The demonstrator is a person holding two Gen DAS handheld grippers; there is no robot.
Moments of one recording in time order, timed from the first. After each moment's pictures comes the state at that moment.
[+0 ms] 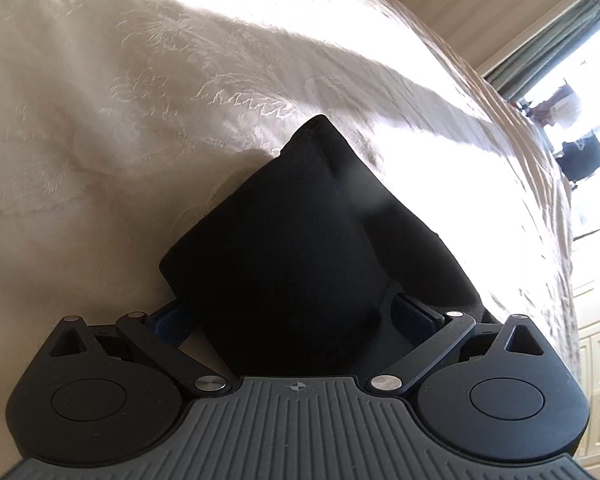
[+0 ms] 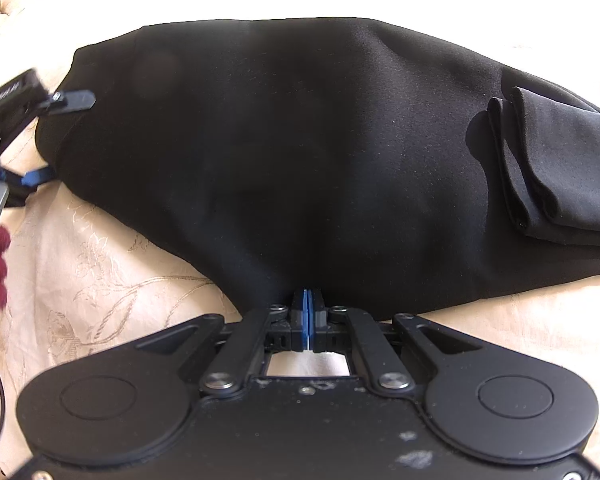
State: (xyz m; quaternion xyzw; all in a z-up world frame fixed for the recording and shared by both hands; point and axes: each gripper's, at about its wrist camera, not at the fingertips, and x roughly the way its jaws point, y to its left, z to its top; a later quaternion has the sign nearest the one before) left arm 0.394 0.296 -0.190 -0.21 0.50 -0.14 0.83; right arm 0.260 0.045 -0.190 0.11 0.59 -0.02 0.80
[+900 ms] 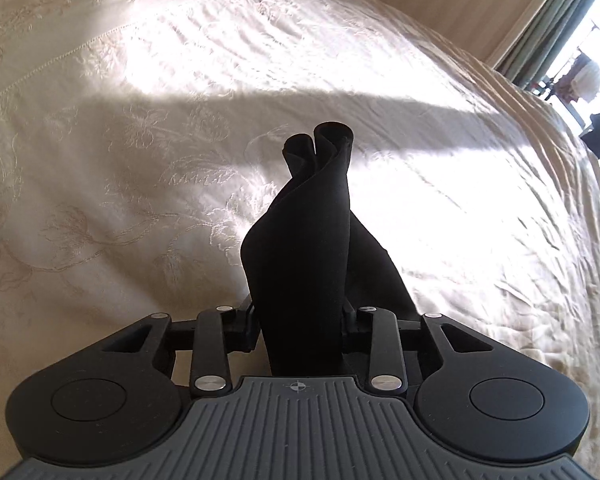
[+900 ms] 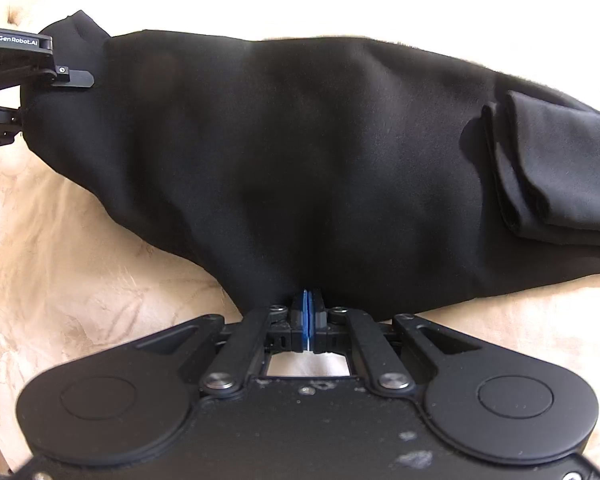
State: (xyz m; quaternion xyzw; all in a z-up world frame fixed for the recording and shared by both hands) left arm 0.373 0.219 -0.074 -0.14 0.49 -0.08 0.86; right arm 0.253 0.039 -0.176 0.13 0.57 -0.01 0.81
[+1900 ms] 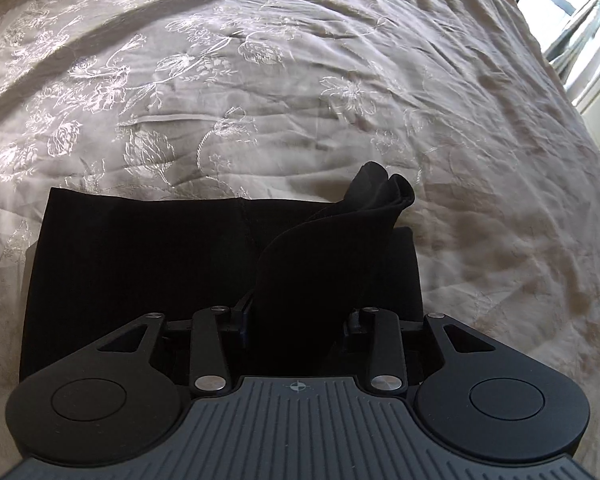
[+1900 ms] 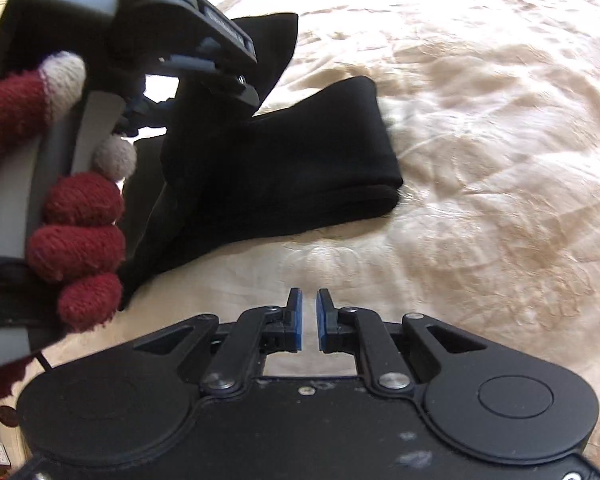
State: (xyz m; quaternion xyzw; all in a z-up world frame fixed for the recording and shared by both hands) left arm 0.252 -0.181 -0.117 0.05 0.54 -0.17 0.82; right arm 0.082 -0.242 -0.148 0.26 0.50 -0.05 0.82
